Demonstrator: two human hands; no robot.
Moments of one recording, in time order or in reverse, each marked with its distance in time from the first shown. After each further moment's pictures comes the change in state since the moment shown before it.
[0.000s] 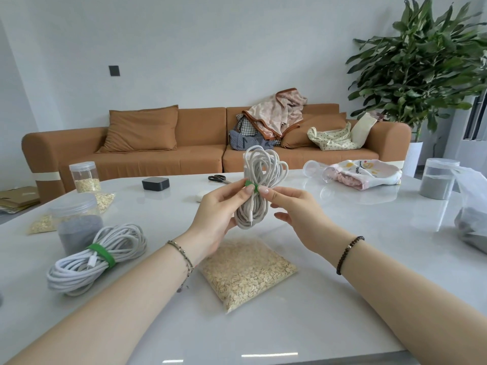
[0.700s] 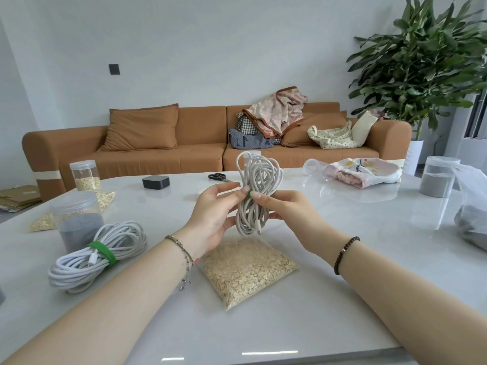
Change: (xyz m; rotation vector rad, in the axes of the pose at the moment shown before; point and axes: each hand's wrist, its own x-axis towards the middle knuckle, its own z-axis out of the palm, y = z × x) left_hand 0.004 0.000 -0.005 -0.096 0.120 -0.094; right_hand -0.002 0.005 0.008 -0.095 -0.076 -0.055
